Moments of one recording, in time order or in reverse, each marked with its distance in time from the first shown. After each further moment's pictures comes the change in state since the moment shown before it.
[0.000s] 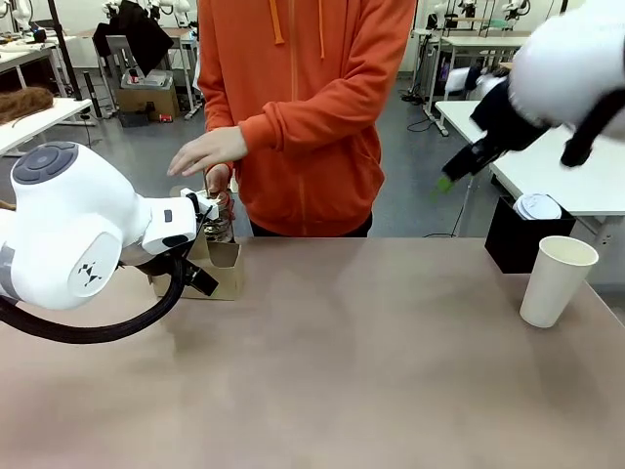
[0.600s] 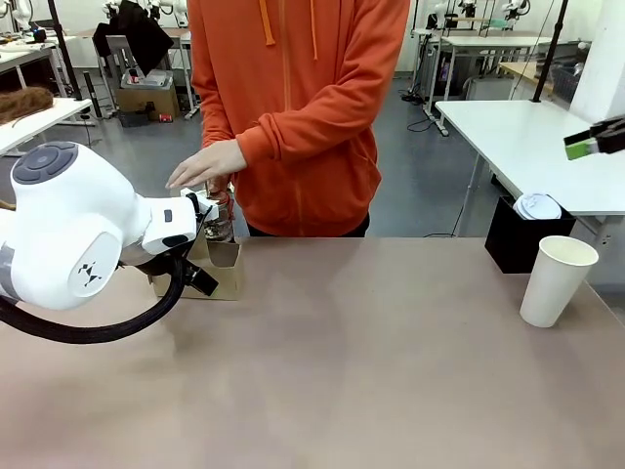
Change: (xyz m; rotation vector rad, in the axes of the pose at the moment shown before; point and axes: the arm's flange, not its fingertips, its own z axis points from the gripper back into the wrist) left arm 0.000 0.000 0.000 0.000 0.000 0.000; right arm -0.133 -0.181 0.065 0.364 -0.439 0.154
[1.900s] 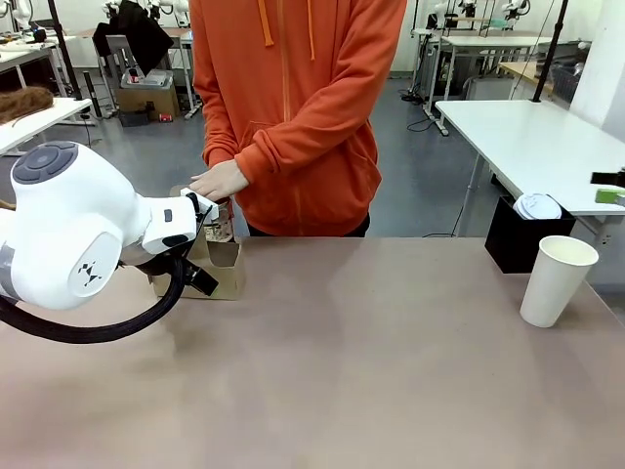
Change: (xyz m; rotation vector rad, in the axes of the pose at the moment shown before) left arm 0.000 0.000 0.000 0.000 0.000 0.000; right arm -0.144 -0.021 0.020 -0.010 -0.409 0.084
